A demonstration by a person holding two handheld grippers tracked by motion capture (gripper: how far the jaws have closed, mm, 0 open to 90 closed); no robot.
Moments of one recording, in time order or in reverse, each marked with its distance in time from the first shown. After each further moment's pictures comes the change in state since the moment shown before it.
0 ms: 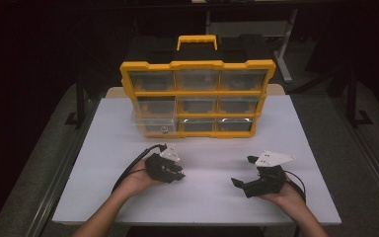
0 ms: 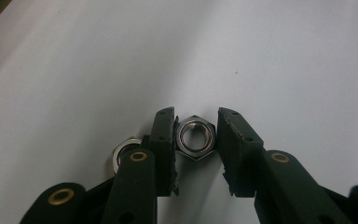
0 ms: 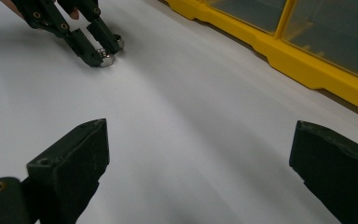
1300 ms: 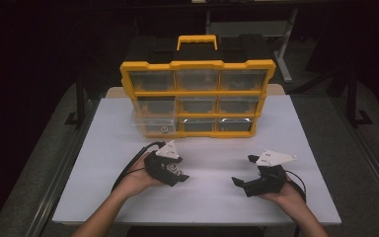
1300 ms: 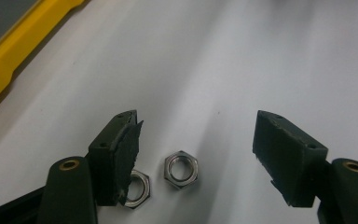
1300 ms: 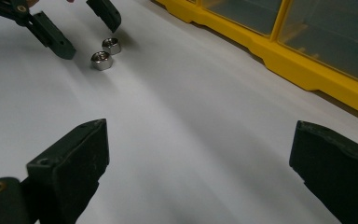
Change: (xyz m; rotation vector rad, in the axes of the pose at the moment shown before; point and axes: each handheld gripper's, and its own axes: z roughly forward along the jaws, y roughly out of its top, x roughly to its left) left arm -0.006 0.010 -0.015 -0.090 0.014 0.030; right arm -0.001 0.000 -0.001 -0.012 -0.005 0.004
